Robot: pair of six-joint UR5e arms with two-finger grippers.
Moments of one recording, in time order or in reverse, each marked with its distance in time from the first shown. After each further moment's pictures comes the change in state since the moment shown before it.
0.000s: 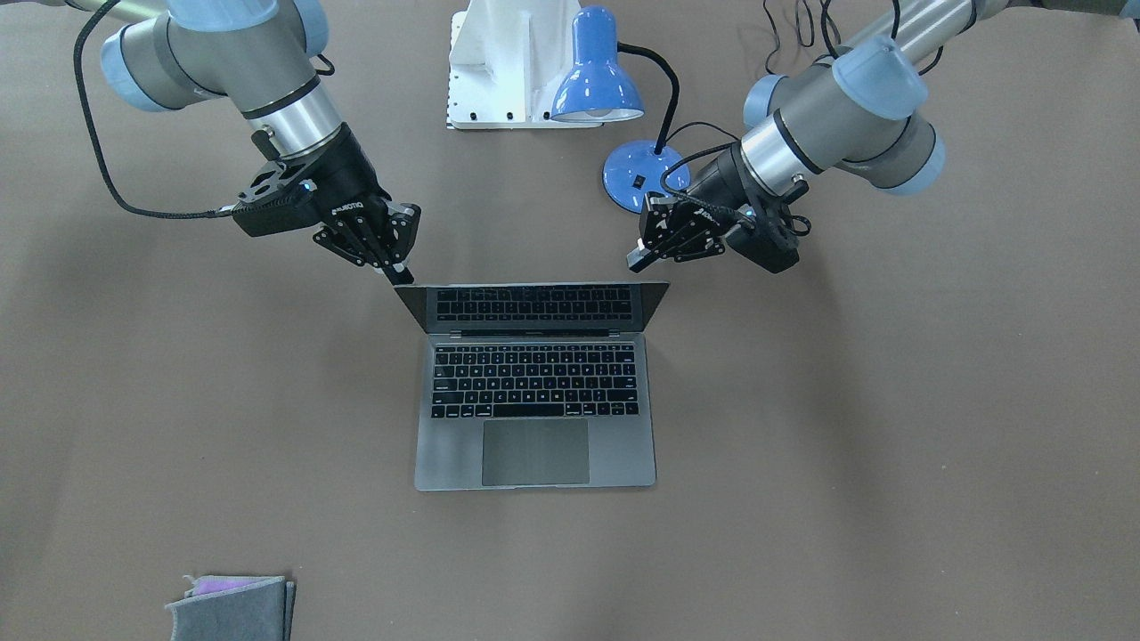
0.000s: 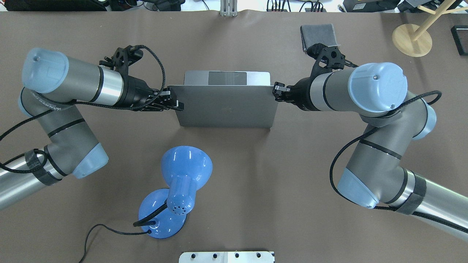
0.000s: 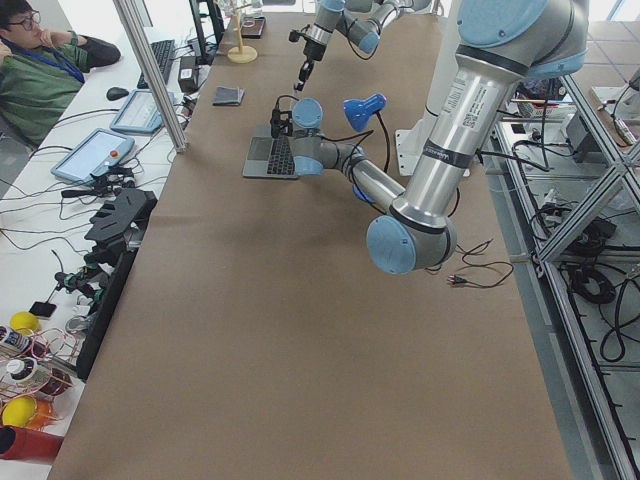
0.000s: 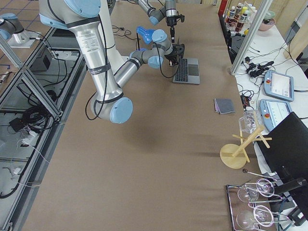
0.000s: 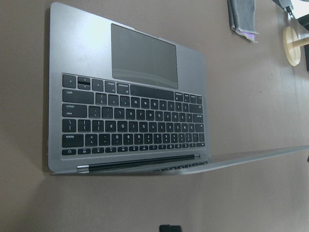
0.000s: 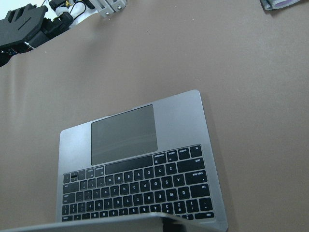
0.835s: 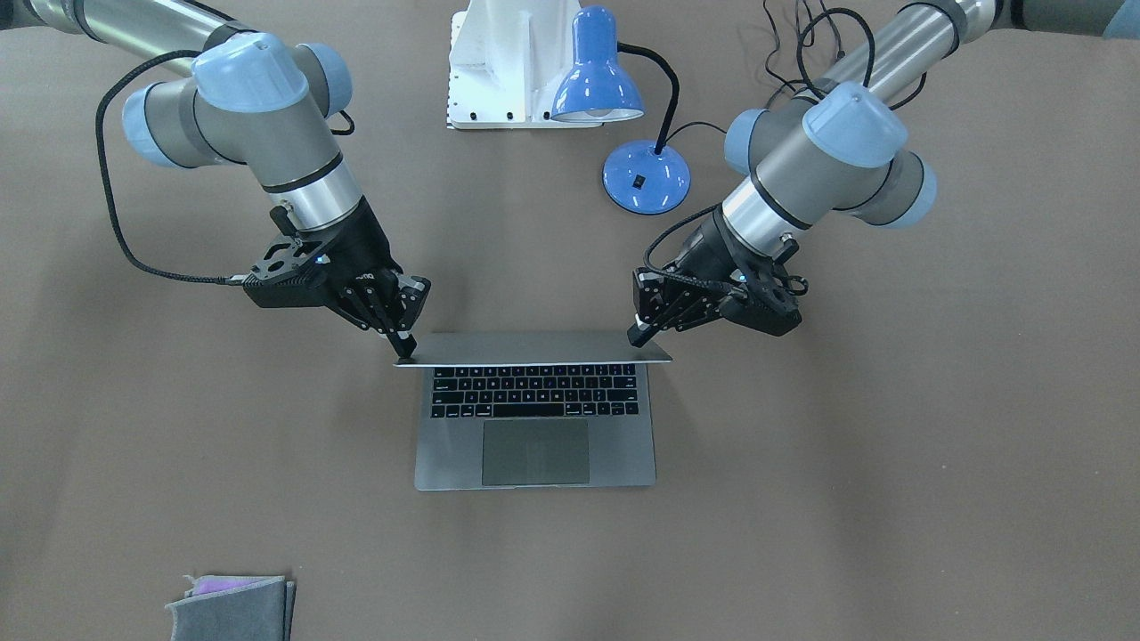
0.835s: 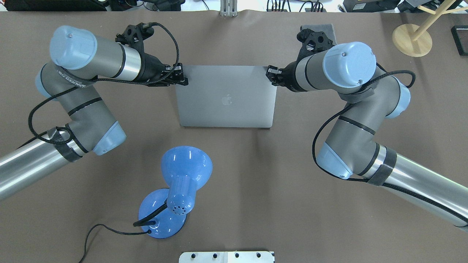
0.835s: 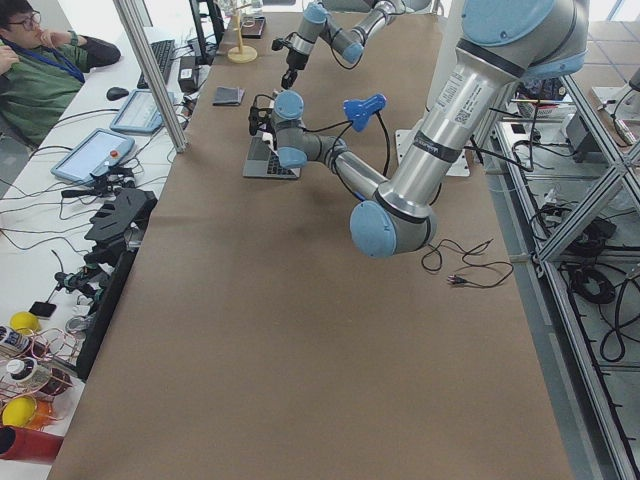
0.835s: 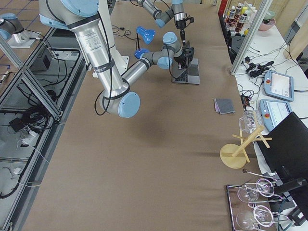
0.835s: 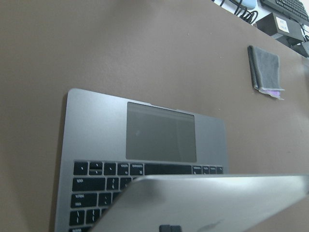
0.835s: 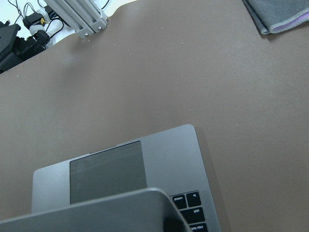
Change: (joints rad) left arm -0.033 -0.122 0.164 0.074 0.101 0.061; right arm 0.047 0.112 -0.190 0.006 0.000 0.001
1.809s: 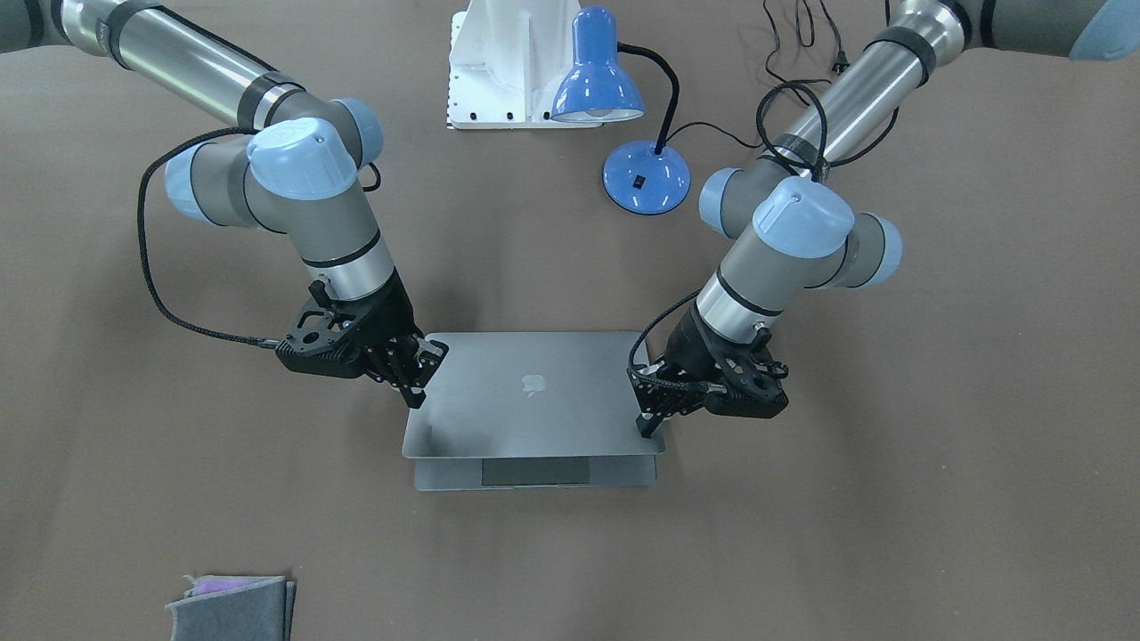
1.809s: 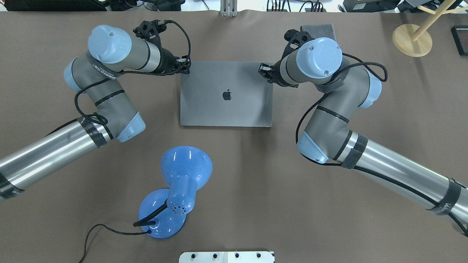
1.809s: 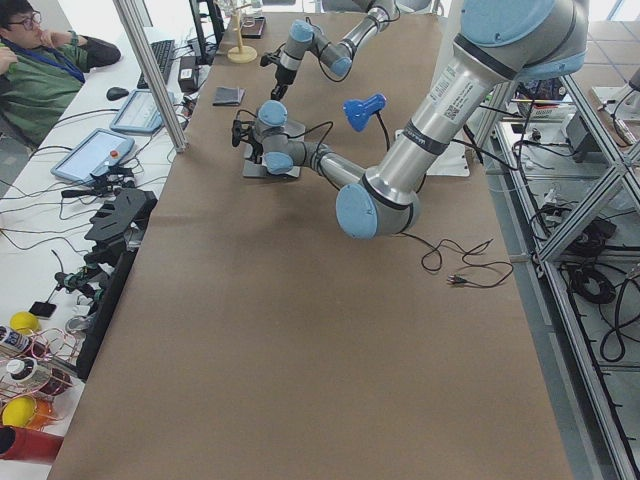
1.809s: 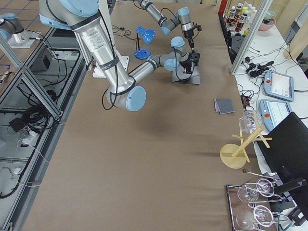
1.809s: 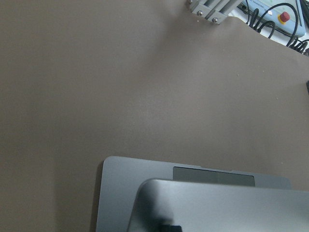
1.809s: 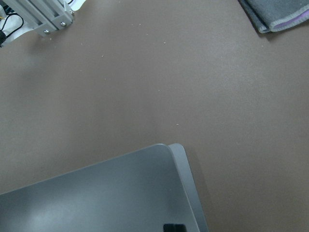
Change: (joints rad) left arm 0.004 -0.140 0.283 0.001 0.139 0.063; right arm 0.003 0.119 -0.228 0.003 -0.015 0.003
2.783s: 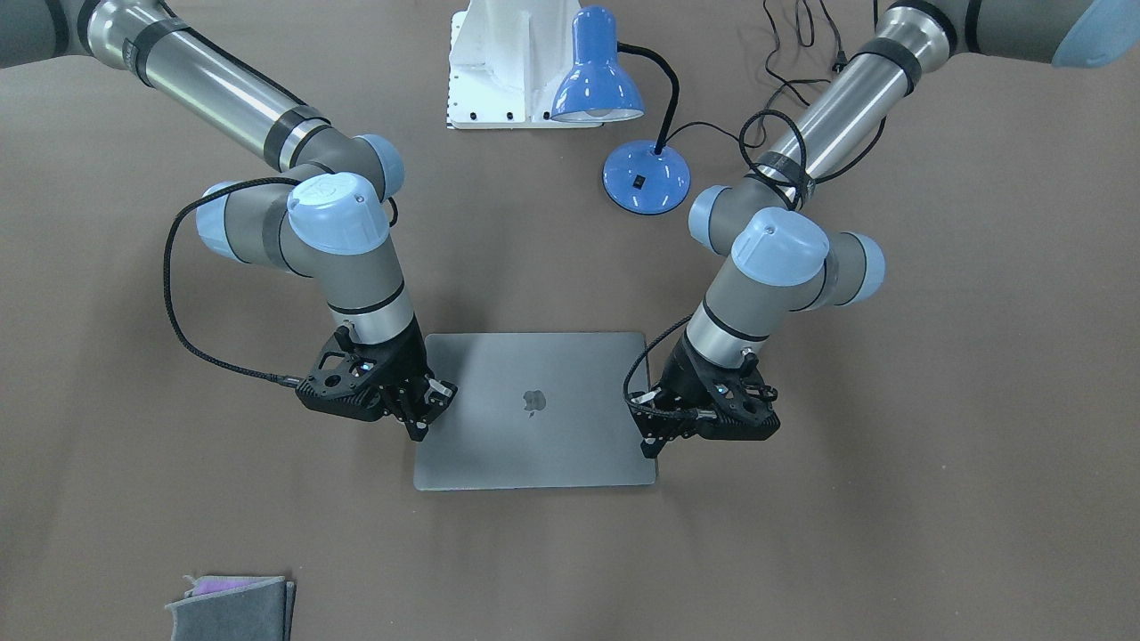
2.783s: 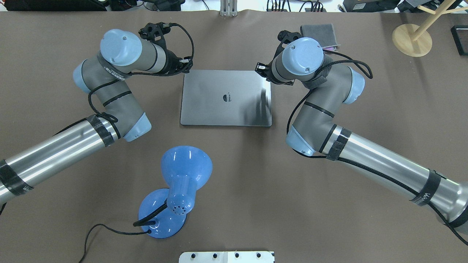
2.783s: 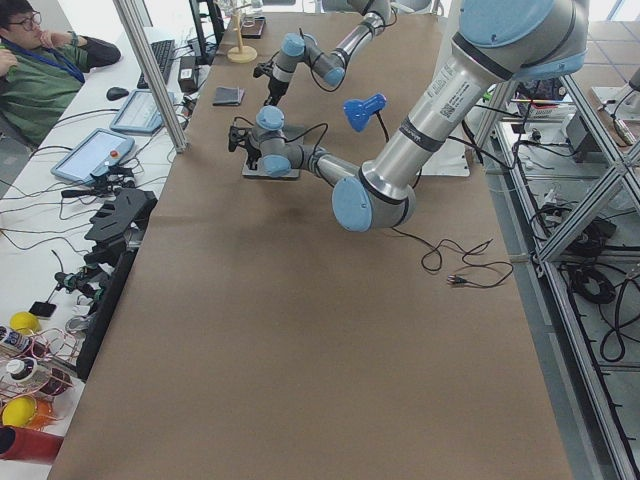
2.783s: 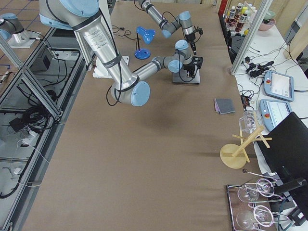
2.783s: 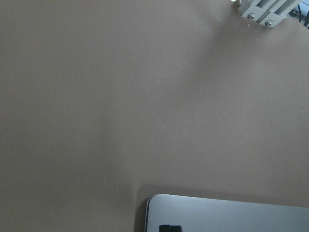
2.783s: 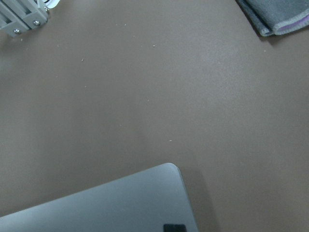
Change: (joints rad) left arm 0.010 -0.027 0.037 0.020 0.041 0.018; right arm 0.004 0.060 -0.121 0.004 -0.017 -0.007
